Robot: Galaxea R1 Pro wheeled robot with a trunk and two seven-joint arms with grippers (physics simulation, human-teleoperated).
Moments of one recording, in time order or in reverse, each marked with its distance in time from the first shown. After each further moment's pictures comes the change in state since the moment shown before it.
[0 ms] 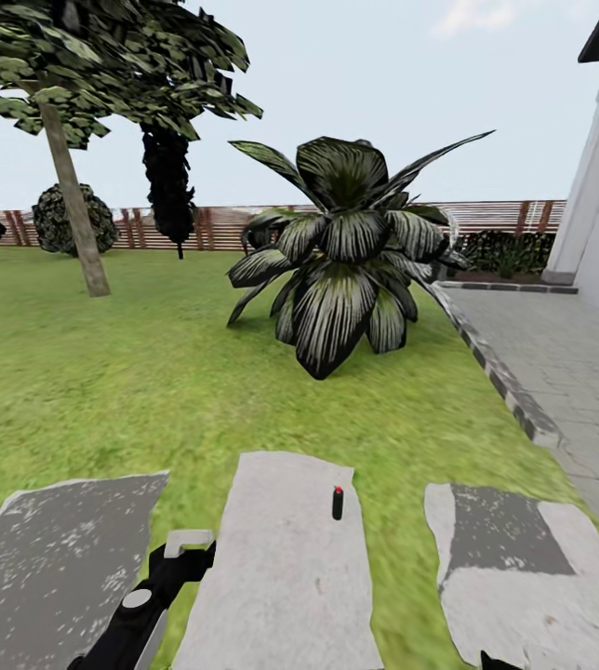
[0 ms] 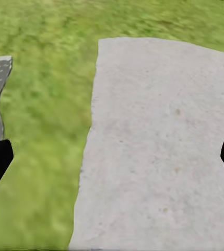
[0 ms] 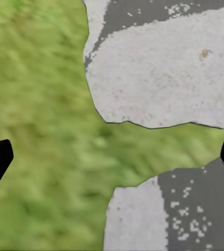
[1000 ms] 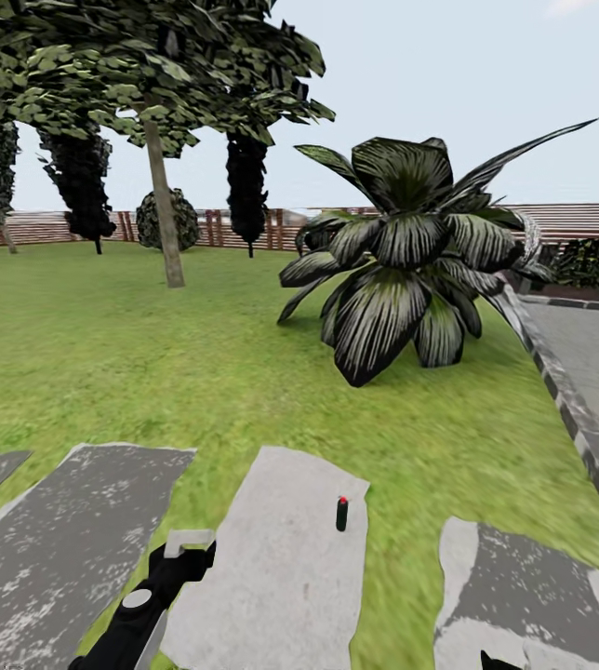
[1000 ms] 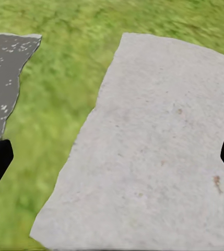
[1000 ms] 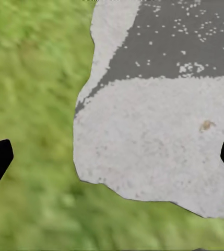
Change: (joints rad) left arm 0.000 0.000 0.000 0.000 0.000 0.000 0.000; right arm 0.000 0.000 0.000 0.000 0.001 0.000 0.000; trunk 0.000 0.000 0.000
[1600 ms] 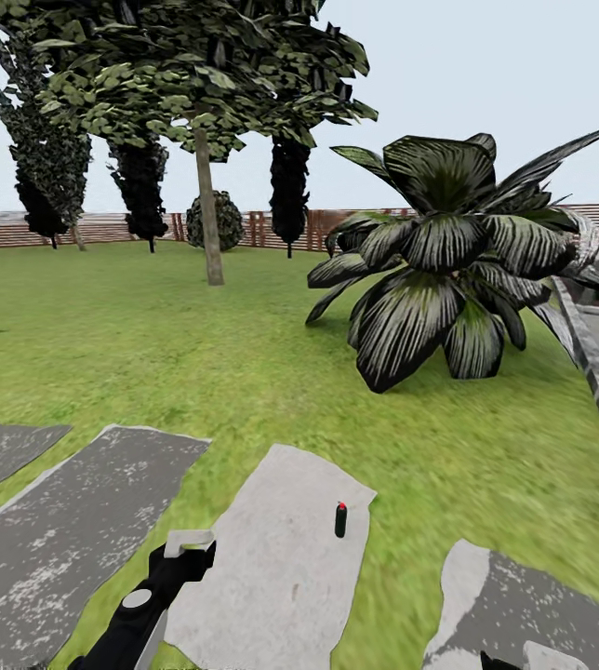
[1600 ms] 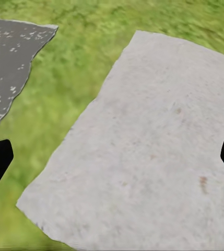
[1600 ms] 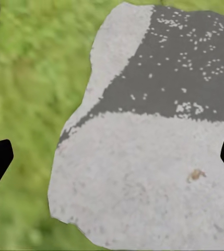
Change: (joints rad) left arm 0.000 0.000 0.000 0.000 0.000 0.000 0.000; right arm 0.000 0.000 0.001 0.000 0.000 0.000 0.000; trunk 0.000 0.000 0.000
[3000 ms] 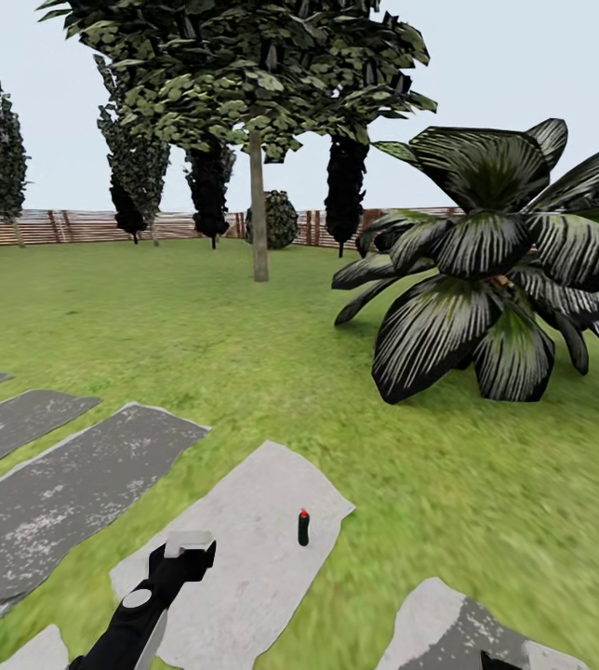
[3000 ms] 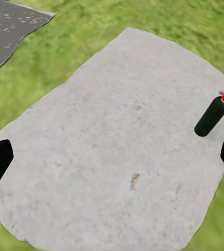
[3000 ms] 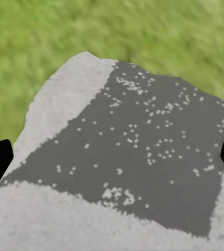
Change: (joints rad) left arm 0.000 0.000 0.000 0.000 0.000 0.000 0.000; right arm 0.000 0.000 -0.002 0.000 -0.001 0.000 0.000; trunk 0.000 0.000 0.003
